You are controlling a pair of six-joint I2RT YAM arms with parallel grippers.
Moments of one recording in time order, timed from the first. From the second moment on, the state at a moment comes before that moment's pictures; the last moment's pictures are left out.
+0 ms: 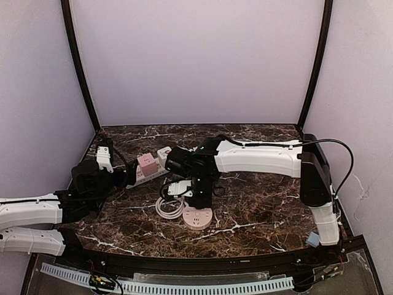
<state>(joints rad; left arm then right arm) -0.73 0.92 0.34 0.37 -0.53 -0.19 1.15 2.16 1.88 -1.15 0.10 -0.40</state>
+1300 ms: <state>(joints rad) -0.73 0.94 0.32 0.42 -0.46 -0.15 1.12 2.31 2.12 -1.25 0.15 -0.70</state>
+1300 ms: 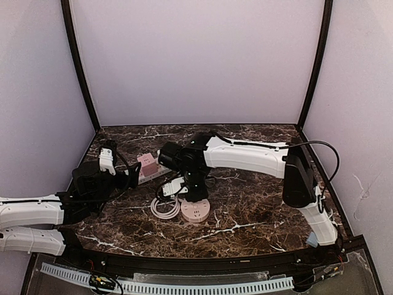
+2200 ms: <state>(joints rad) -0.73 0.95 0.32 0.45 -0.40 -0.13 1.13 2.21 1.91 -1.15 0.22 -0.79</state>
